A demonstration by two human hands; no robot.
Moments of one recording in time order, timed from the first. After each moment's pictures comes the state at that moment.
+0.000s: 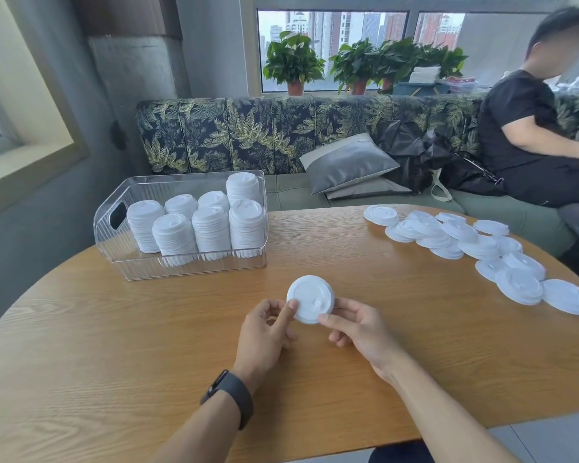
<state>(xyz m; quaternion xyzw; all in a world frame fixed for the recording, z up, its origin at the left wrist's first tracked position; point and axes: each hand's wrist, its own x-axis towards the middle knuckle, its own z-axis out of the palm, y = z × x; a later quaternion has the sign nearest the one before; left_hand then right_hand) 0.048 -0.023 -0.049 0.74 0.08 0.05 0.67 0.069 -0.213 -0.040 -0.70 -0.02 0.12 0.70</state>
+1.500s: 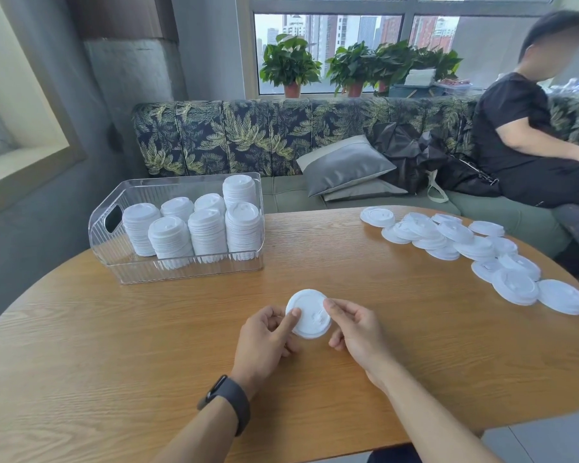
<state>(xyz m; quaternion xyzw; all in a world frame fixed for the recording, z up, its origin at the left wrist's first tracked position) 0.047 -0.024 -0.053 0.76 0.04 0.03 0.64 0.069 -0.203 -0.048 -0.73 0.03 0.03 0.68</state>
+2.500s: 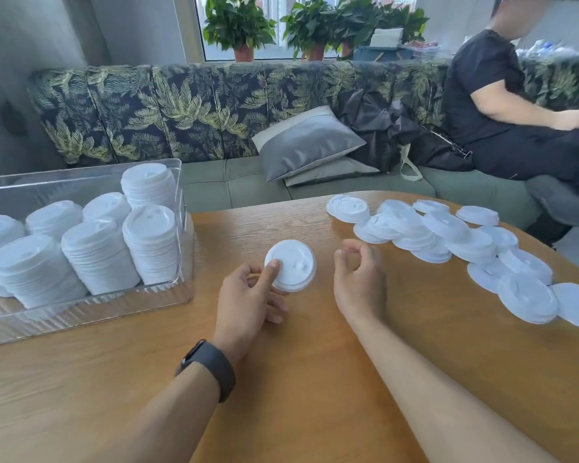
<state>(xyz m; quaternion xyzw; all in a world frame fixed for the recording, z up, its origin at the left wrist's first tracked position) 0.219 -0.089 -0.054 0.71 0.06 0.03 0.70 0.246 -0.262 -0.070 -0.82 0.14 -0.24 0.49</state>
